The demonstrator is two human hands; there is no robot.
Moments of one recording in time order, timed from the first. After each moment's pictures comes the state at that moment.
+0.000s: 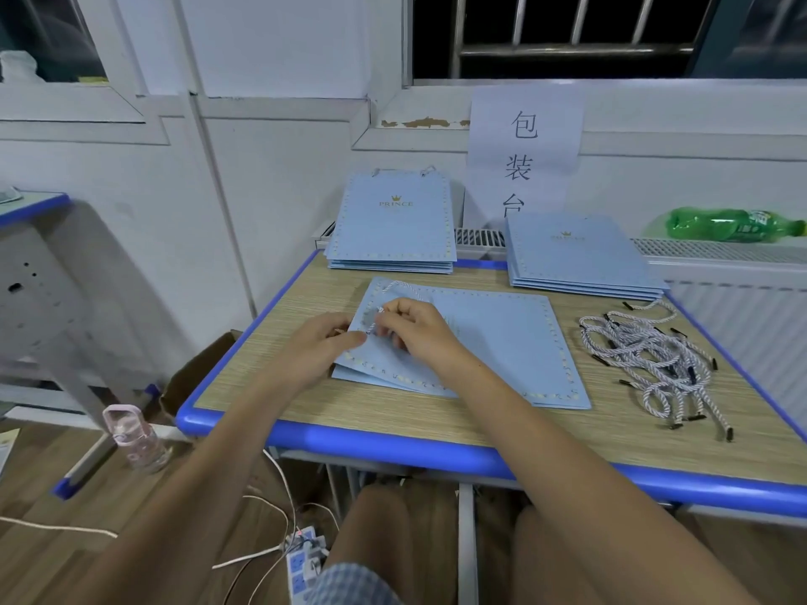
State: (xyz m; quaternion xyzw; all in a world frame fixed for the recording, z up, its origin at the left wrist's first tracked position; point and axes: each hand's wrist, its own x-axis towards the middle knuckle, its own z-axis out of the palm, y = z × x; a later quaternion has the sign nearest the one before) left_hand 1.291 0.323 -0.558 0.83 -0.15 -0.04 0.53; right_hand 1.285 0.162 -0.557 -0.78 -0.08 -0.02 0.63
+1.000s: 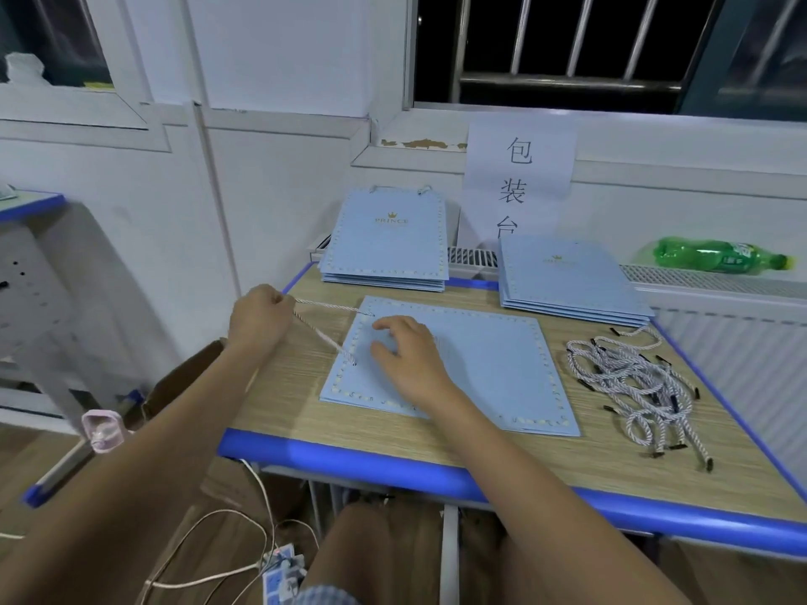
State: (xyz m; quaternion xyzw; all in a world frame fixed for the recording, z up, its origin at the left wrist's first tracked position) left_hand 1.361 0.353 -0.552 0.90 0.08 0.16 0.40; right_hand 1.281 0.161 -0.569 -0.91 -0.09 -0.10 0.40
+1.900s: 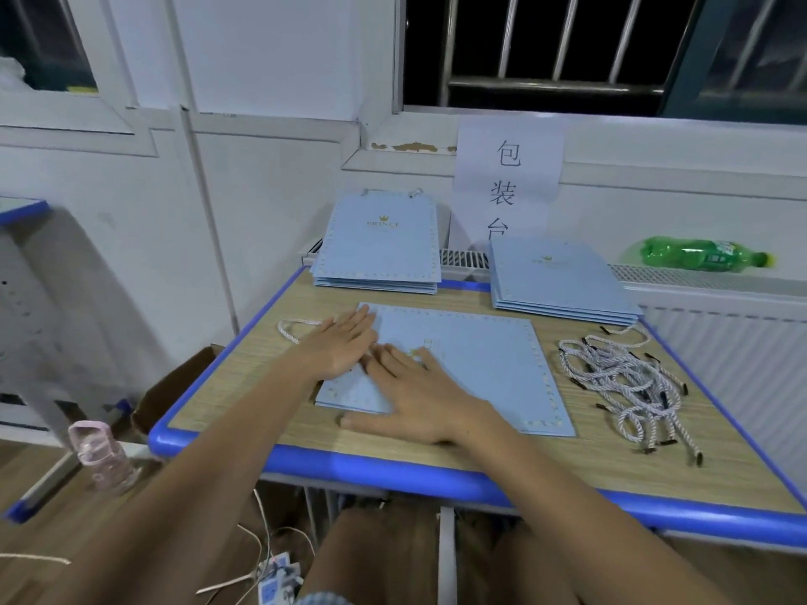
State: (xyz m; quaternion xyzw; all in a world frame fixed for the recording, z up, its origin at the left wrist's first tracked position) left_hand 1.349 0.288 -0.567 0.96 -0.23 -0.08 0.12; right_hand 1.250 0.148 -0.564 -0.98 -0.20 0.03 0.06
